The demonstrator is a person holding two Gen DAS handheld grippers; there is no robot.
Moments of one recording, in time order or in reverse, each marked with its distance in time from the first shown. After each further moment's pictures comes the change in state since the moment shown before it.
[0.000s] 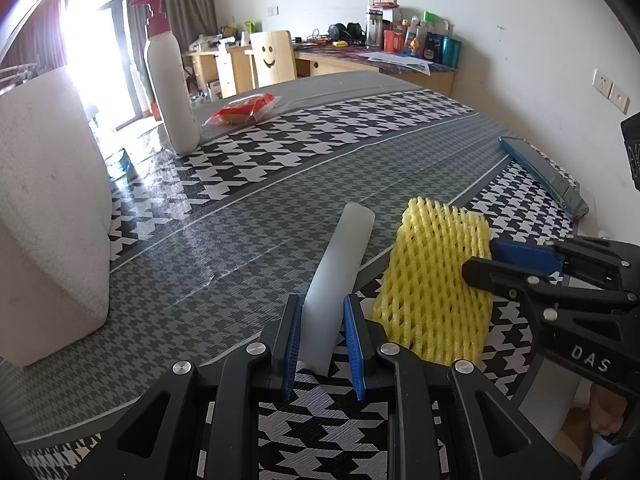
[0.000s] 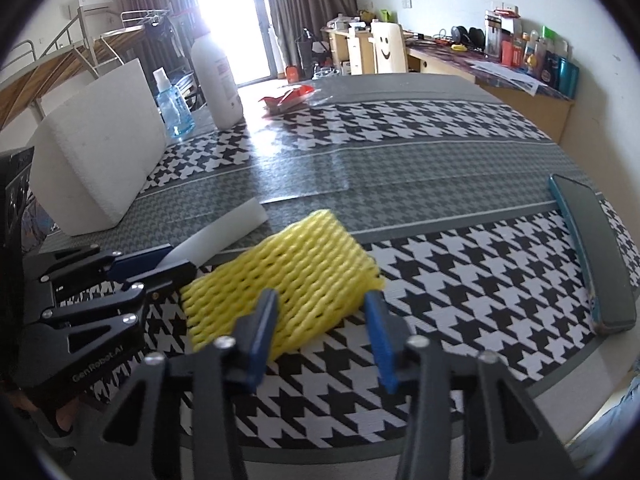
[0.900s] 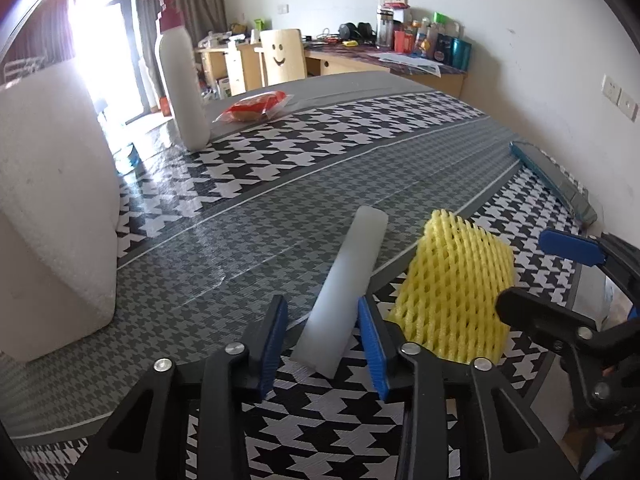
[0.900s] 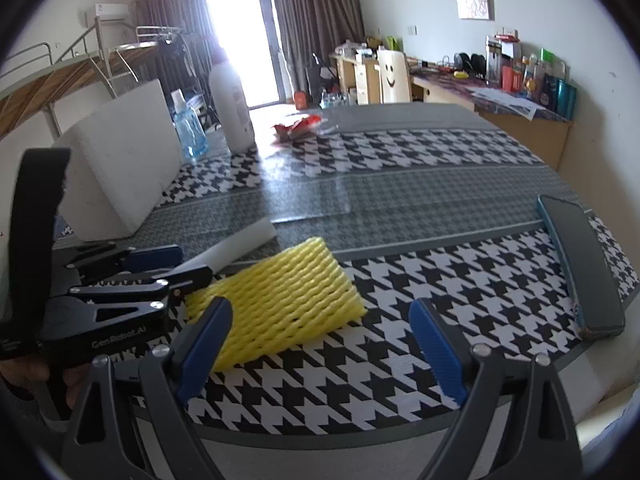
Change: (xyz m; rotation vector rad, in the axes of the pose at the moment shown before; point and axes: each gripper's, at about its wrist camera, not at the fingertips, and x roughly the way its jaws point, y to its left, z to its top) left arm 0.001 0.003 0.002 -0.010 0.003 0.028; right arm -0.022 -0.002 -0.008 -0.029 -0.096 0.014
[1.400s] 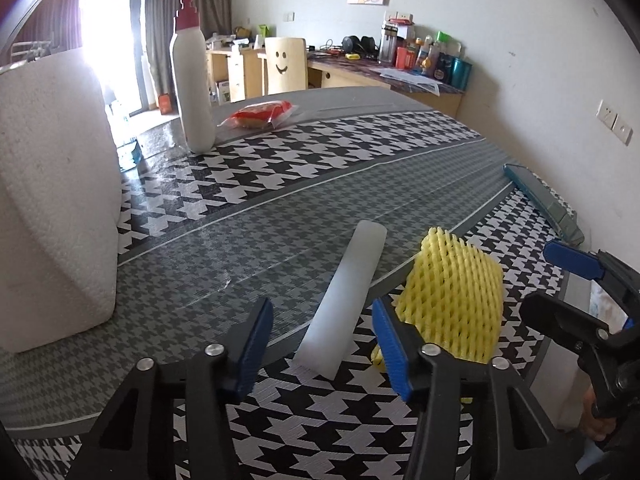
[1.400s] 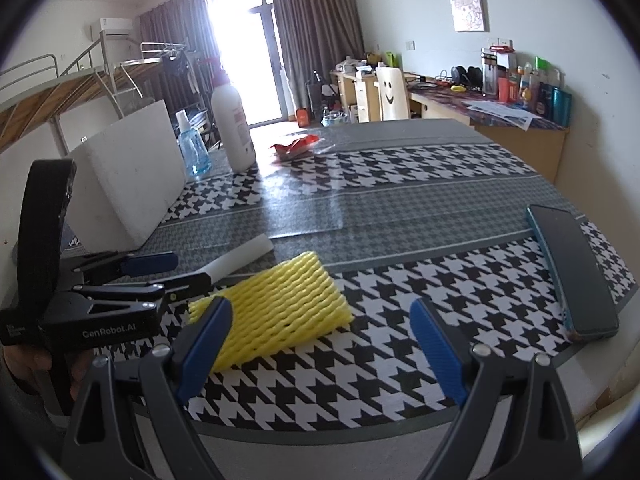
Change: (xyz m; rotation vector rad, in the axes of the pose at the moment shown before) left arm -0.006 0.013 -0.001 -0.070 -0.036 -0.051; right arm -0.014 -0.010 -0.002 0.006 -0.077 0.027
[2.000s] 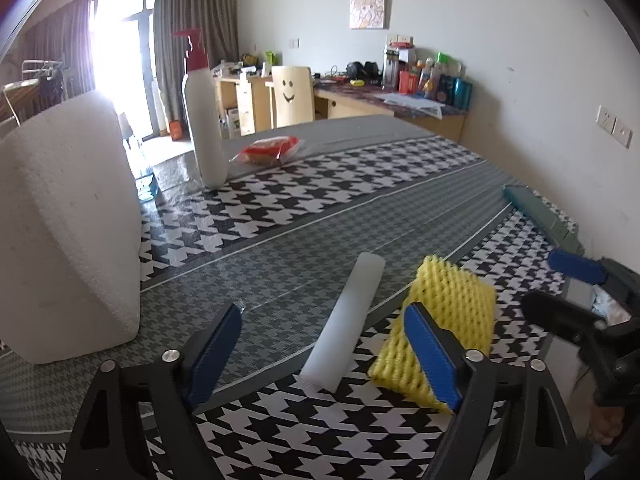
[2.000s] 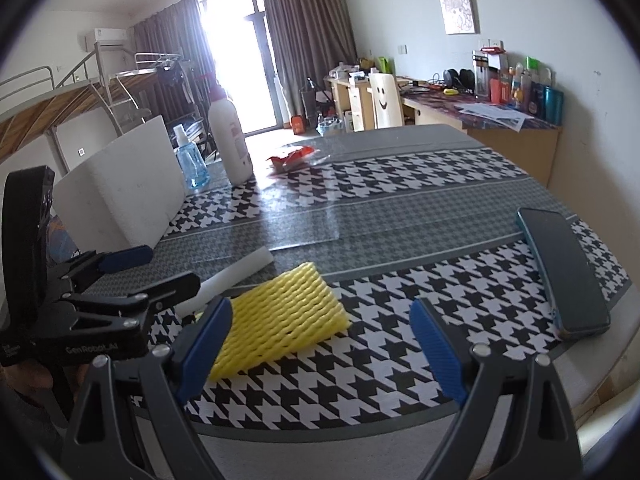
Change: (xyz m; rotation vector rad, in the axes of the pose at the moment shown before) left arm -0.018 -0.007 0.006 0.025 -0.100 0.044; right arm -0.011 -0.002 0.006 0.030 -0.025 -0.014
